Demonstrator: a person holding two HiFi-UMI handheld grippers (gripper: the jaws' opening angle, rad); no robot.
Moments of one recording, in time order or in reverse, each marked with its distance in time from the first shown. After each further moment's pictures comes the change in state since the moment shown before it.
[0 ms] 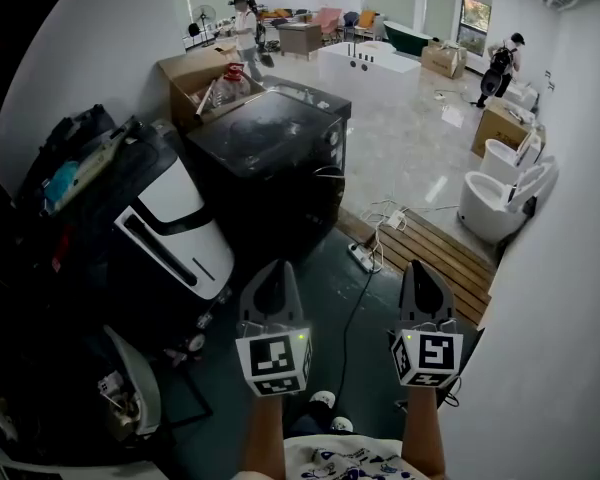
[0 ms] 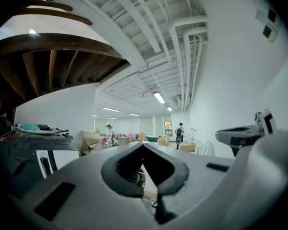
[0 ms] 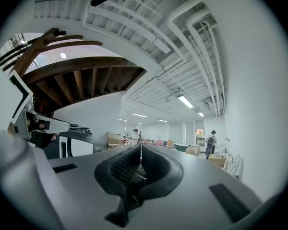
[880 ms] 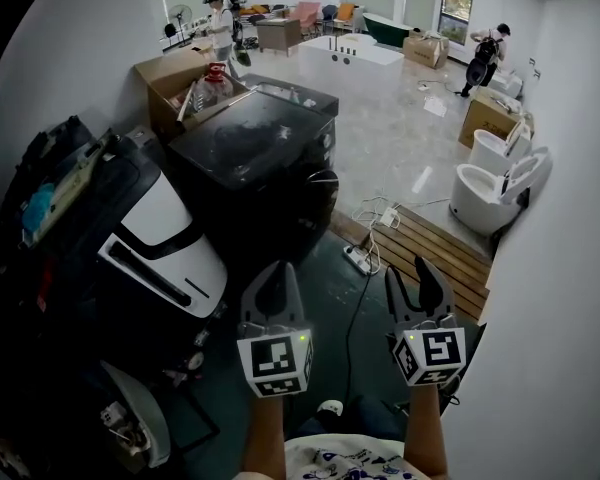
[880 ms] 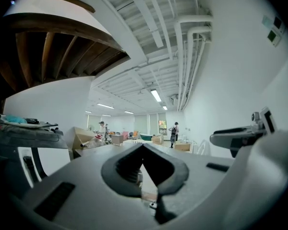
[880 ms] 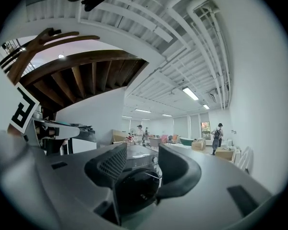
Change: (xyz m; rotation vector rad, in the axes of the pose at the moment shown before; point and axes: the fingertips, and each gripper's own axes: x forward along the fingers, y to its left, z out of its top) left arm 0.080 0.043 -0.024 -0.016 0.019 -0.084; right arm 0.080 0.036 -0.022 0.046 0.054 0.060
